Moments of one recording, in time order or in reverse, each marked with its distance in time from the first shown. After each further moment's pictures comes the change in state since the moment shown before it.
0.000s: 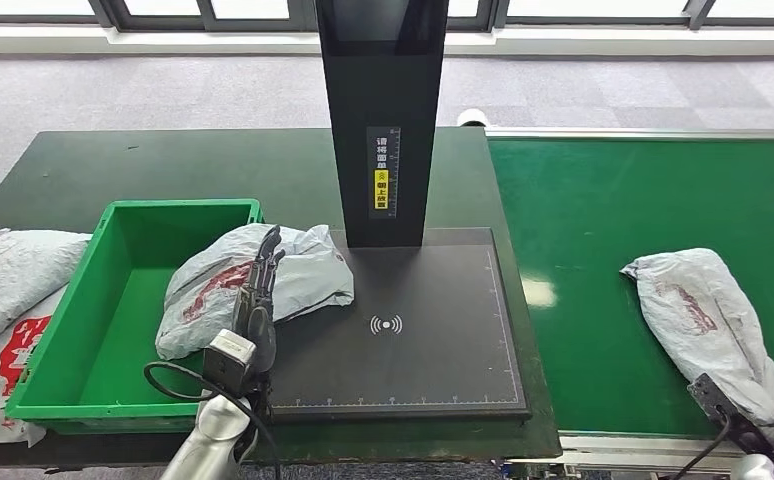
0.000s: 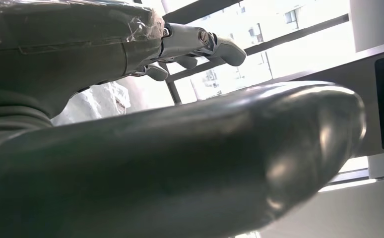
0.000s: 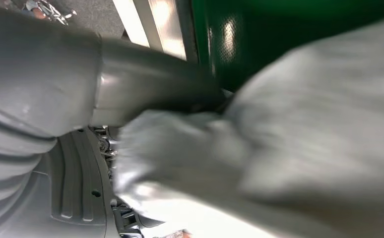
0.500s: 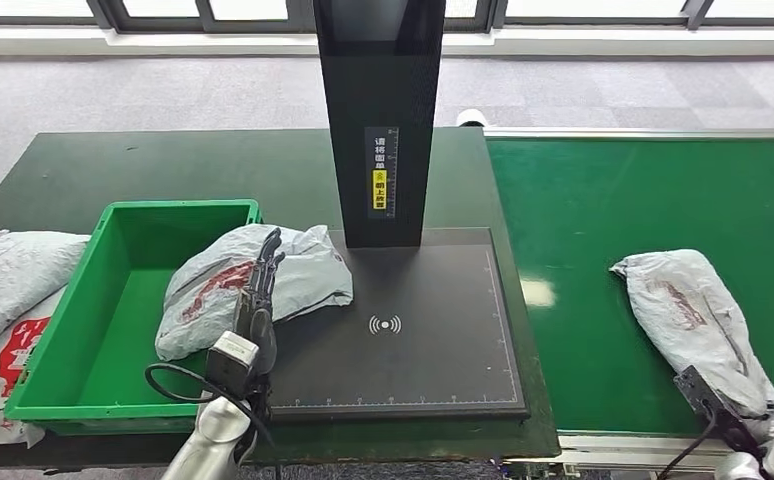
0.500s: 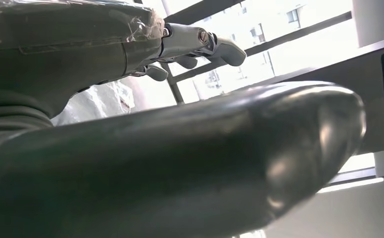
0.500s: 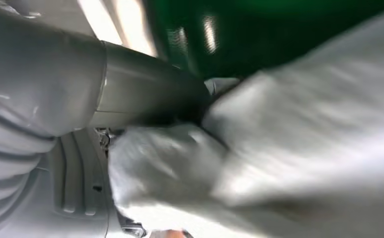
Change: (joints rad) left arm 0.008 0.000 0.000 0.000 -0.017 0.030 0.006; right arm -0.020 0.024 -0.002 0.000 -0.030 -0.182 -0.093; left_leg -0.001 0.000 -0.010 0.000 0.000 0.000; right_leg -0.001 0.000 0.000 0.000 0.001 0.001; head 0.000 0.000
